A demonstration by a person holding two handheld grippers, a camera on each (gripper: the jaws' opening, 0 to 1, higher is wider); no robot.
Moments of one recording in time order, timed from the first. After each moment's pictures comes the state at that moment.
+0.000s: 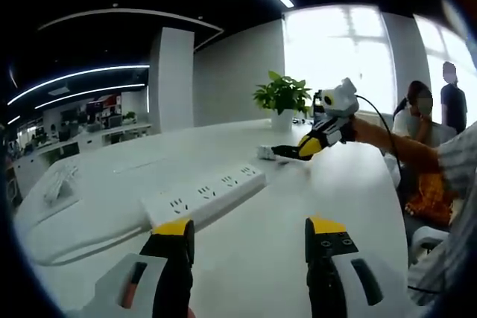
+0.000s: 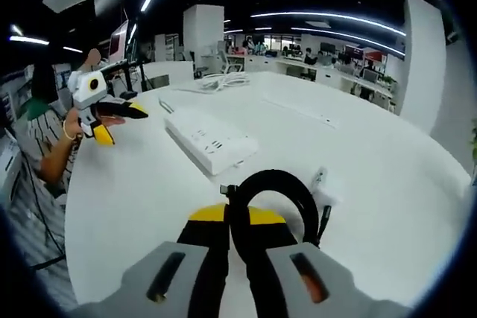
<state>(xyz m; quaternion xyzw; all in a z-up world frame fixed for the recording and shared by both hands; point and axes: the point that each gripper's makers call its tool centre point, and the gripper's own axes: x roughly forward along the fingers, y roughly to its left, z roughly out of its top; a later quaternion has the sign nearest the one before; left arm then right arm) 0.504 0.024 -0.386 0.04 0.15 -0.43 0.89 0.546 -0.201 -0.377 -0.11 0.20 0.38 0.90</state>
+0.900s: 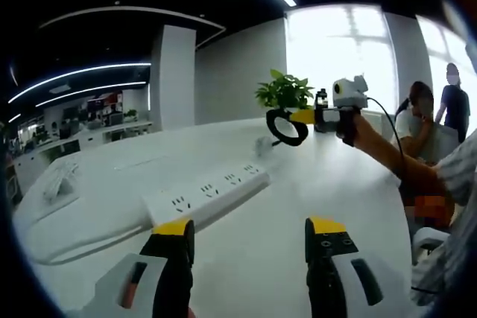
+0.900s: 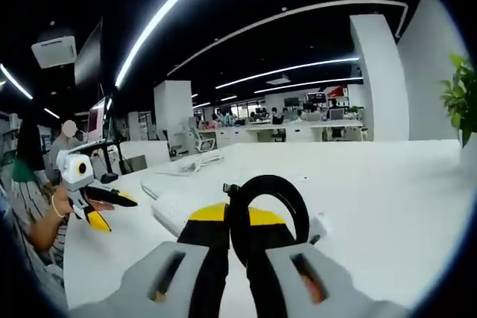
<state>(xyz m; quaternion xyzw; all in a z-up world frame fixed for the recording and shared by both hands) 0.509 0.025 -0.389 0.04 0.15 -0.43 0.89 0.570 -0.193 -0.307 0.03 0.03 0.30 0.95</state>
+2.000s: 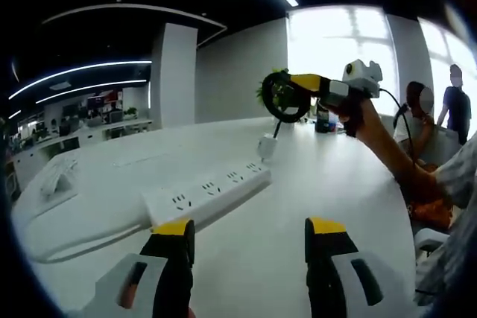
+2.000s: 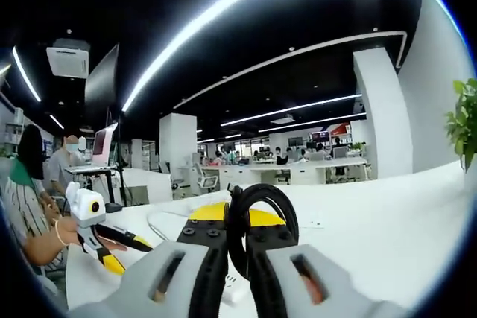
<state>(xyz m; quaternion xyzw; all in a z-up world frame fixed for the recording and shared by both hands) 0.516 0.025 -0.393 0.03 0.16 -0.43 0.89 0.553 -0.150 -0.242 0.03 -0.07 0.31 0.95</state>
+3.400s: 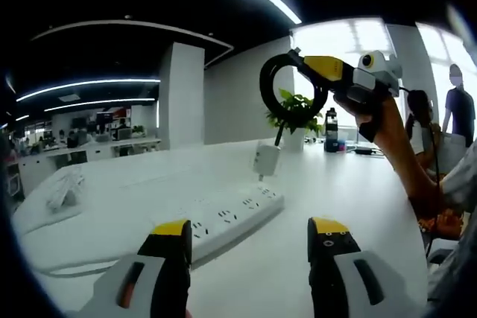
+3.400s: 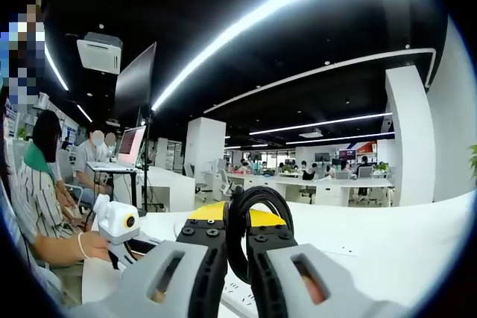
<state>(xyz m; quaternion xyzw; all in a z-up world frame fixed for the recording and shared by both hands) 0.539 0.026 -0.369 0.00 0.09 -0.41 0.91 0.527 -0.077 -0.200 -0.01 -0.12 0.38 0.92</state>
